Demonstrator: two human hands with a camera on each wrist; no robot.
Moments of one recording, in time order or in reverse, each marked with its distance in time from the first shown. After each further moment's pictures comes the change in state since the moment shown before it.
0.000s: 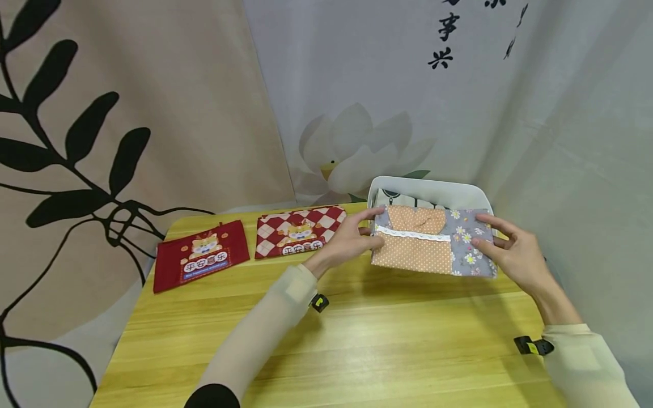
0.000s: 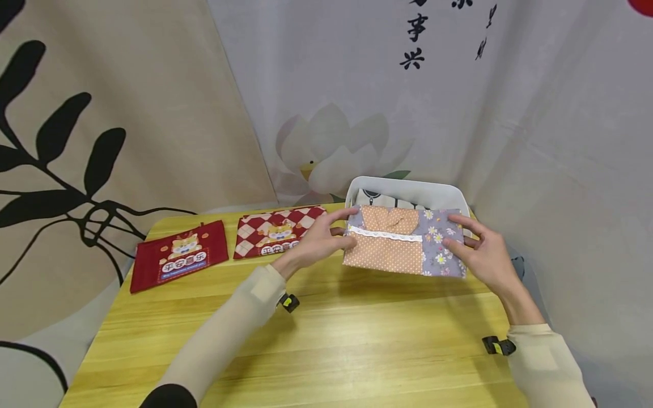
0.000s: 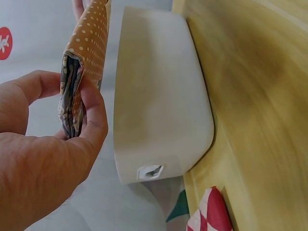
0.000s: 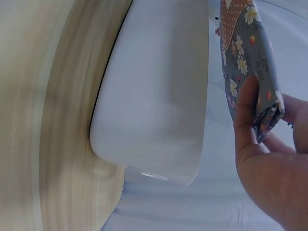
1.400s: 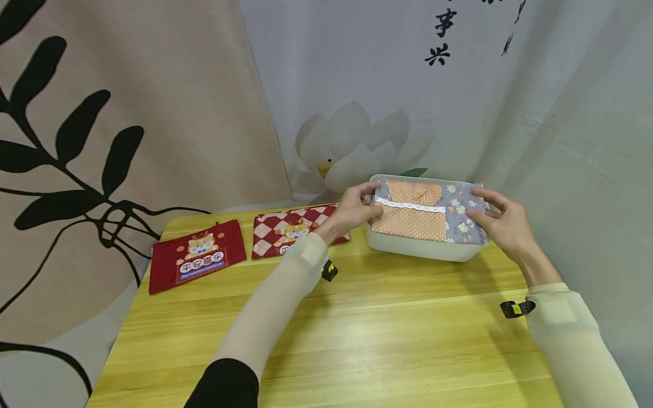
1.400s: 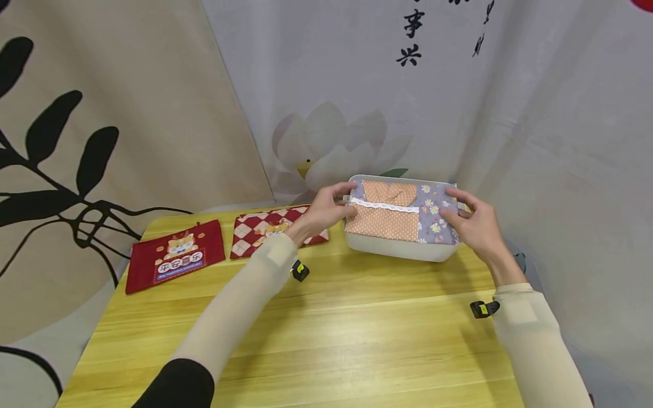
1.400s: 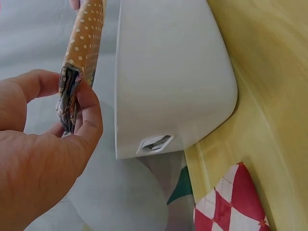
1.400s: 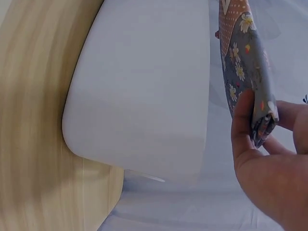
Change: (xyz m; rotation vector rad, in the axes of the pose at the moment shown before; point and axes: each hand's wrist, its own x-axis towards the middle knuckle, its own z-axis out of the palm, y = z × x) left_hand 0.061 0.017 -0.015 0.100 0.112 -0.004; right_hand 0.061 -0.006 -0.005 0.014 0.052 0.087
